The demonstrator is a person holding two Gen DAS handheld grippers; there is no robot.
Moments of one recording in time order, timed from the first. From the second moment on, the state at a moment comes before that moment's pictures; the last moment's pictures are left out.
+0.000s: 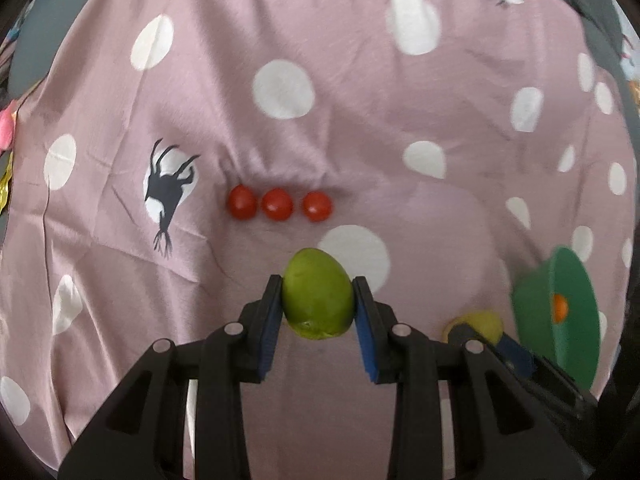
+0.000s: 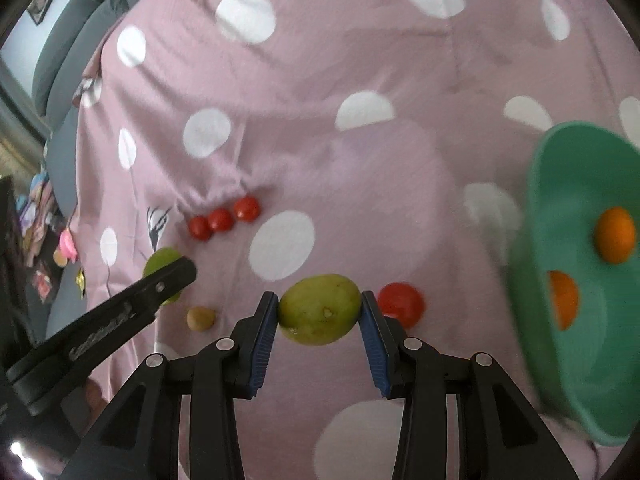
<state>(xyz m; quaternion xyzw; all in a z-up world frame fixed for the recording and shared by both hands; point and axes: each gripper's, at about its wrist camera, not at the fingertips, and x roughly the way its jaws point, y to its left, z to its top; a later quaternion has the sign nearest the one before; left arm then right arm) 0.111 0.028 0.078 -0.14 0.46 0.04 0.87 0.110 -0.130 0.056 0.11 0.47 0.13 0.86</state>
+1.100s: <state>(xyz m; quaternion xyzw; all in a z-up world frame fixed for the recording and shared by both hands) 0.095 -0.128 0.112 -0.05 0.44 -0.17 0.88 0.070 -0.273 0.096 0.20 0.38 -0.05 0.90</state>
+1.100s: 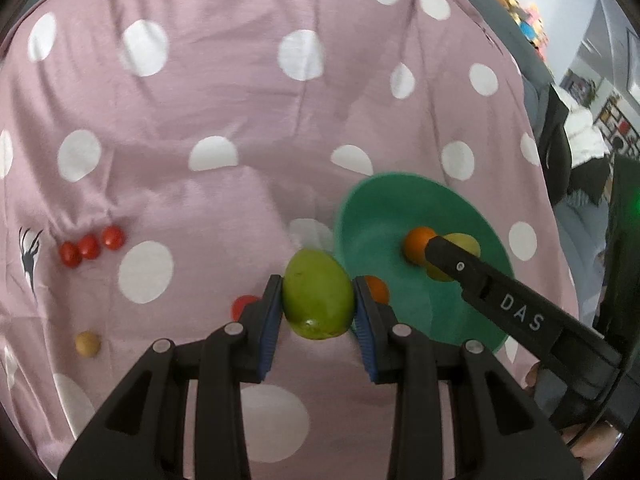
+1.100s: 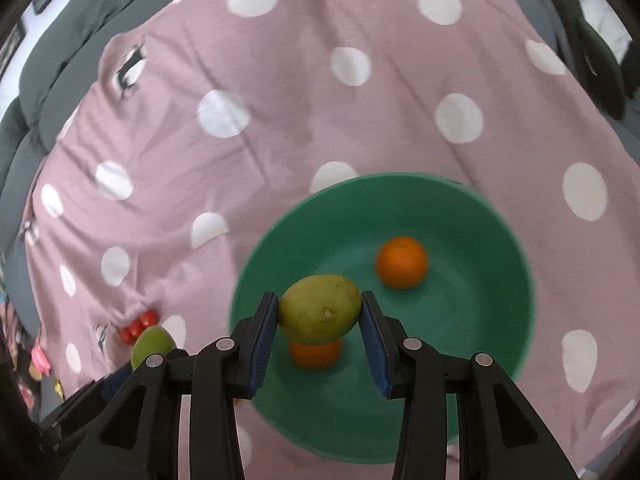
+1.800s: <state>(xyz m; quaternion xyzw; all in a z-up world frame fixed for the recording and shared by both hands) 0.110 -0.174 0.101 -0.02 0.45 -0.21 0.87 0.064 -0.309 0.085 0.21 0.39 -0.14 0.89</state>
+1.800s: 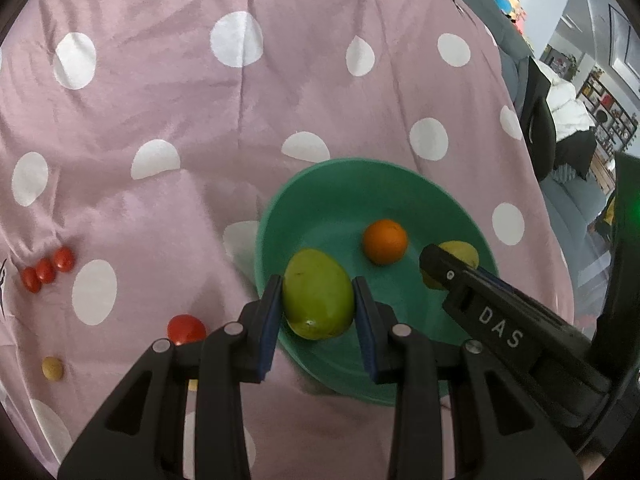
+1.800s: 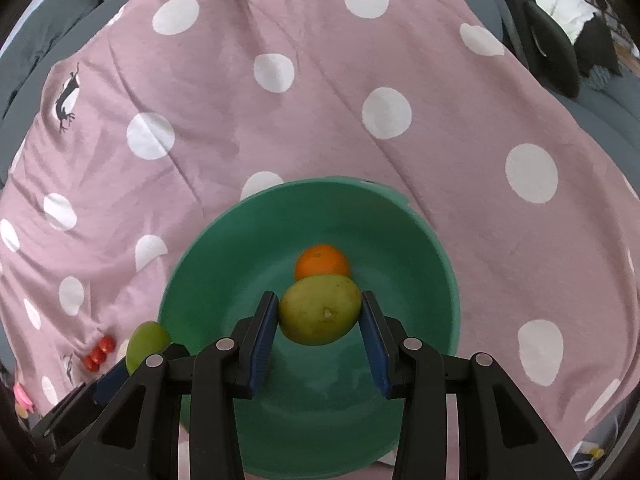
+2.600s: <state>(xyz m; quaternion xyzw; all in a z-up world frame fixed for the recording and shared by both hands) 0.109 -0.193 0.084 -0.01 0.48 -0.23 0.85 0.066 -0.315 0.078 0.19 0.41 -0.17 0.88</state>
